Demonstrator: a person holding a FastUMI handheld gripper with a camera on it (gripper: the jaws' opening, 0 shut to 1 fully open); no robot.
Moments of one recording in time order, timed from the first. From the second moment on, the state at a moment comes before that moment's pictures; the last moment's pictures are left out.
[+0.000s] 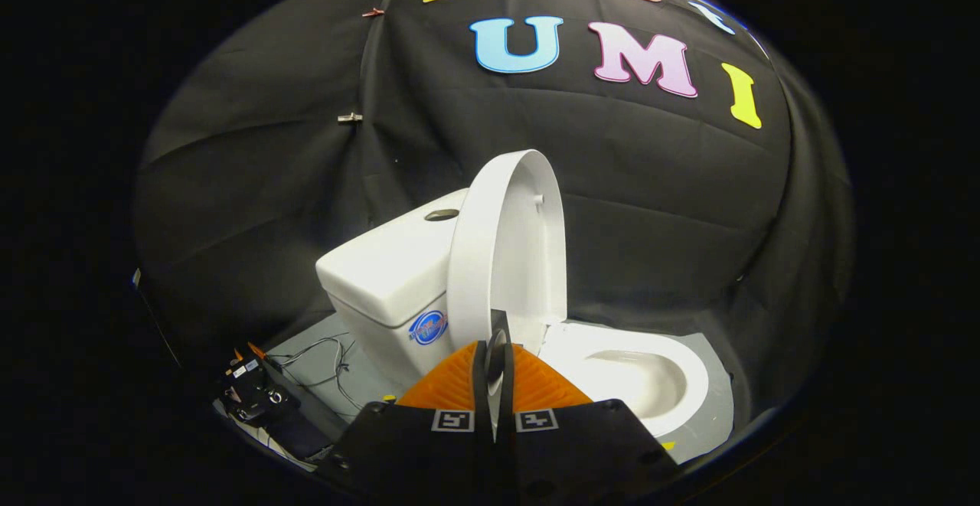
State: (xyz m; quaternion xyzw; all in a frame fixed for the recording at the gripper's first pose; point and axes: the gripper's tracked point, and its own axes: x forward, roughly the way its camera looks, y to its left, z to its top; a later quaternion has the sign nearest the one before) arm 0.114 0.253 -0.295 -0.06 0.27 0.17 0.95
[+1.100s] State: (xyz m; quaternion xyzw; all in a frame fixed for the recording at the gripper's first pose) arm 0.110 0.274 -0.288 -0.05 0.25 0.19 0.95
